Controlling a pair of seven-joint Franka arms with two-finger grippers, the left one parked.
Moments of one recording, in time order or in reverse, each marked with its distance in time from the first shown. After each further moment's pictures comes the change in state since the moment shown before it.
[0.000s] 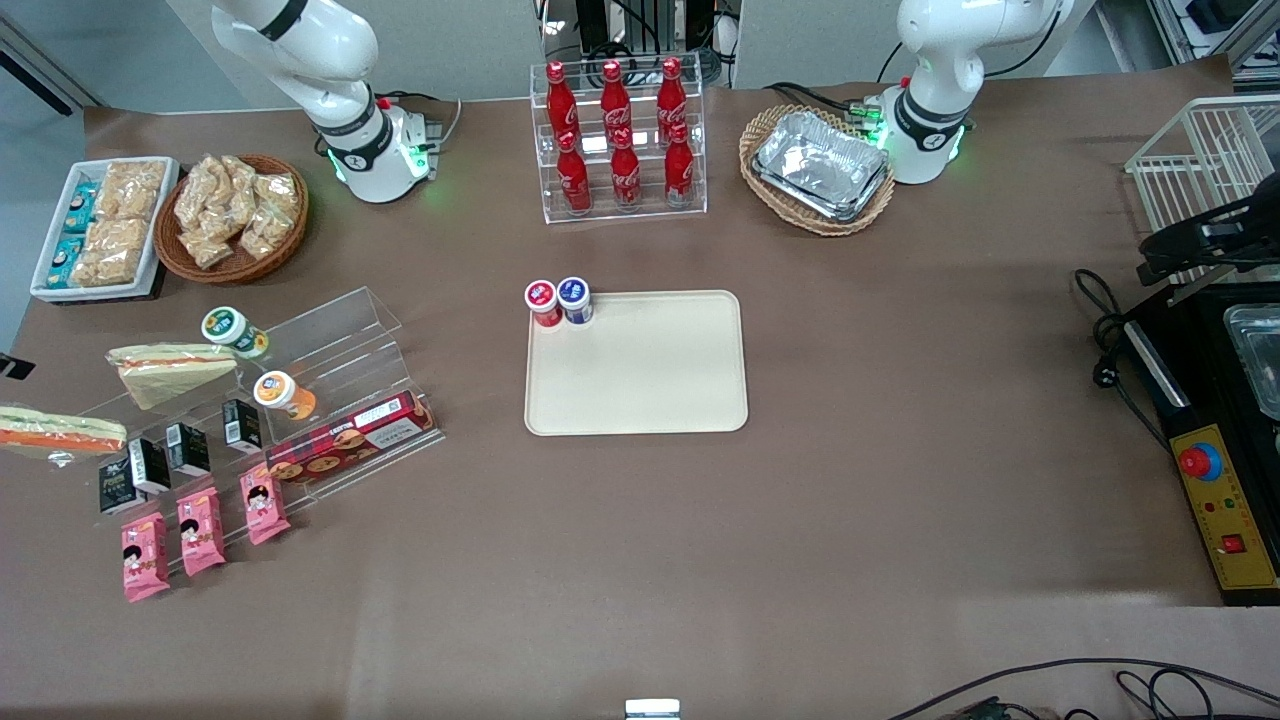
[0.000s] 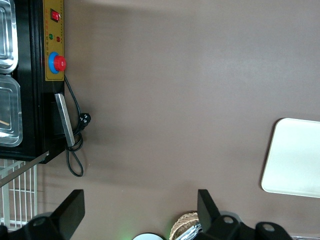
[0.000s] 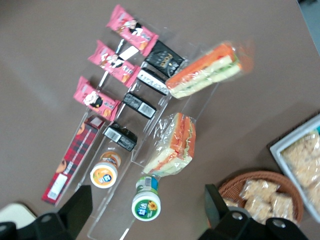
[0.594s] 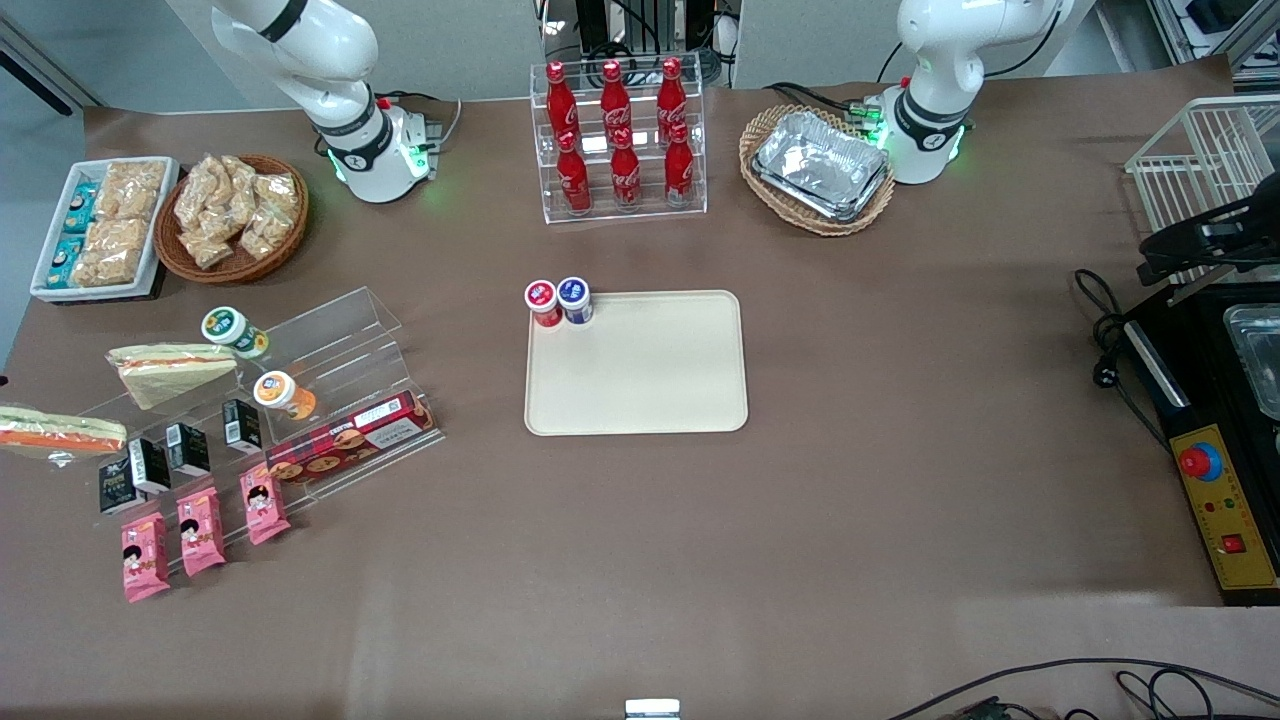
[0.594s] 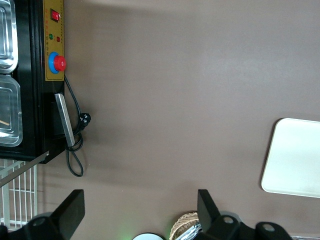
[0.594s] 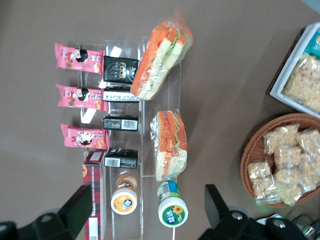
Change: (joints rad) arm 0.000 0.019 -0.060 -0.002 0.025 0.007 0.440
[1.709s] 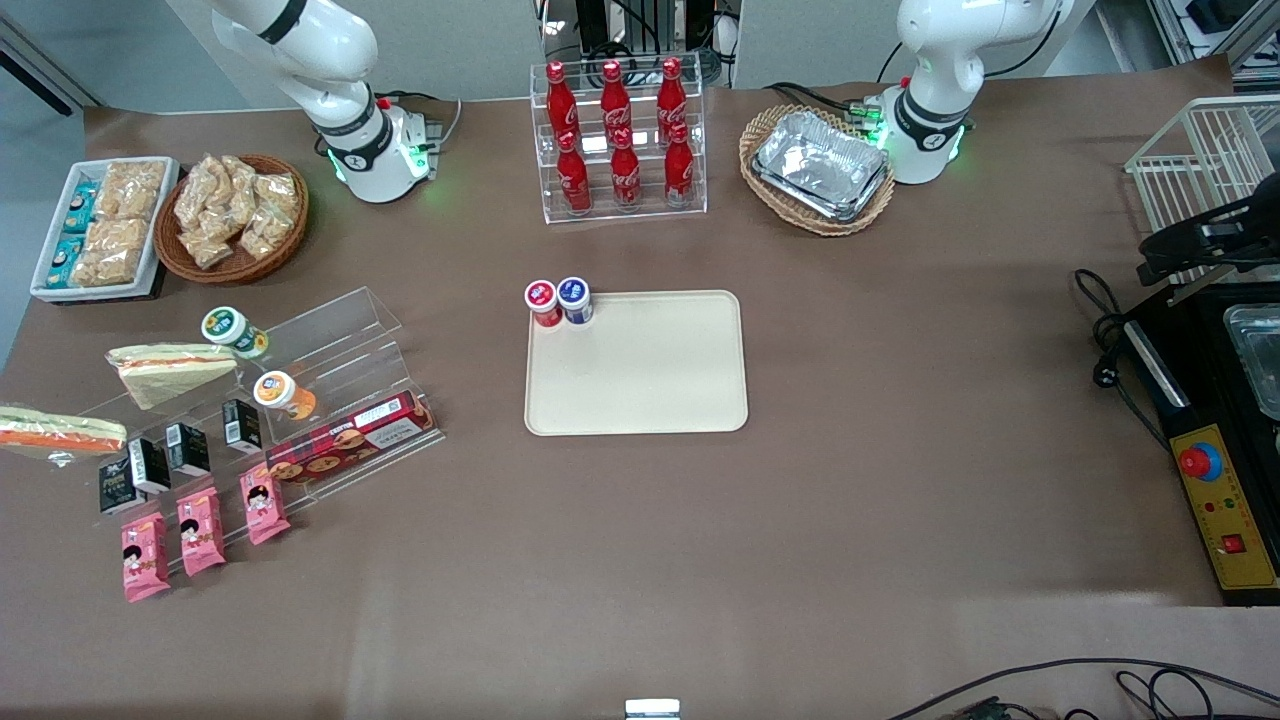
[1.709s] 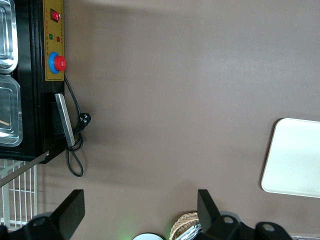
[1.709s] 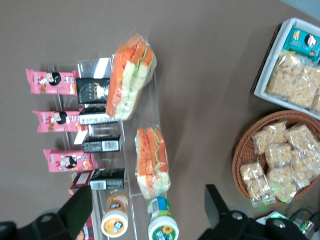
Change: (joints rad) arm -0.019 0.026 -0.051 -0.004 -0.017 0.012 0.027
